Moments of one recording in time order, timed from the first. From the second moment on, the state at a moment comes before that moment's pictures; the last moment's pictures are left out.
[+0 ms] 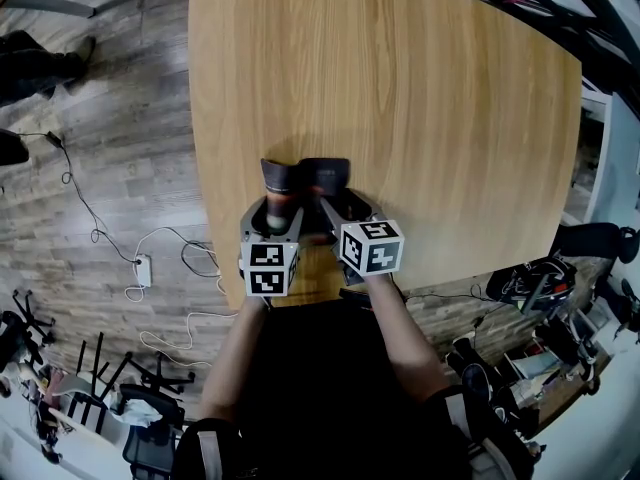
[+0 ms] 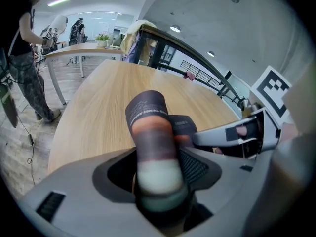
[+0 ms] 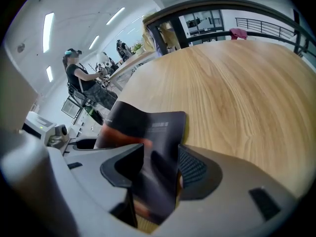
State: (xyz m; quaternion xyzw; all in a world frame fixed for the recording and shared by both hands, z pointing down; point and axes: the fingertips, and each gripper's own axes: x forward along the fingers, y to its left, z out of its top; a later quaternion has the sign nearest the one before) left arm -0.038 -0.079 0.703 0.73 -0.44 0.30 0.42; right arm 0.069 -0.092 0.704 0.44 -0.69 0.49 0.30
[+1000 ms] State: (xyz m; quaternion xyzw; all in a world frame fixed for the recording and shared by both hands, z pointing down) left arm -0.045 -0.083 0.702 0.73 -0.45 0.29 0.43; right arm 0.070 -0.092 0.704 0.43 -0.69 0.49 0.31
